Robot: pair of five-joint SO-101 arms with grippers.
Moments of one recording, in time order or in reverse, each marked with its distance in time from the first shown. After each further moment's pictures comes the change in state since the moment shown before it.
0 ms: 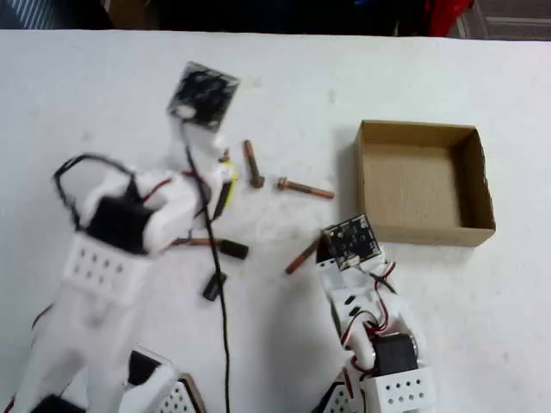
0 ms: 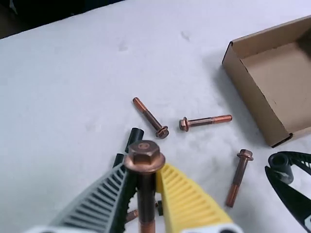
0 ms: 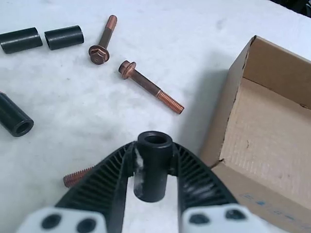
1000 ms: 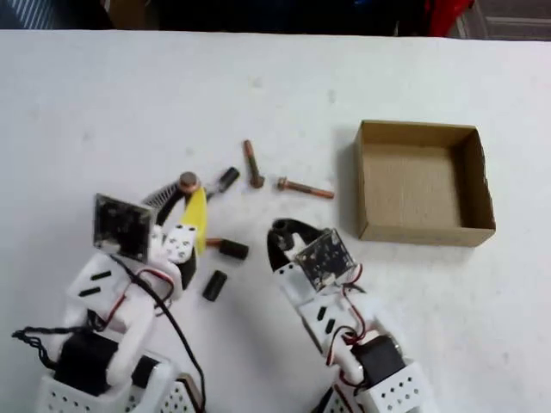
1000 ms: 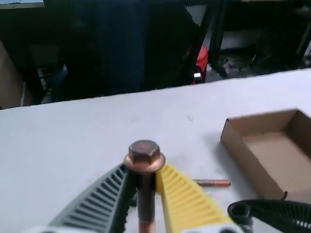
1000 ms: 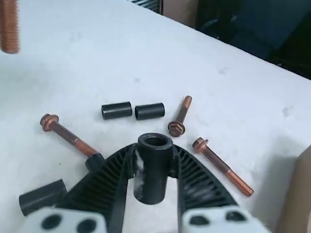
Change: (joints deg) left arm -2.4 -51.3 43.9 -22.2 4.7; right arm -18.8 0.0 0.0 -13.6 -7.5
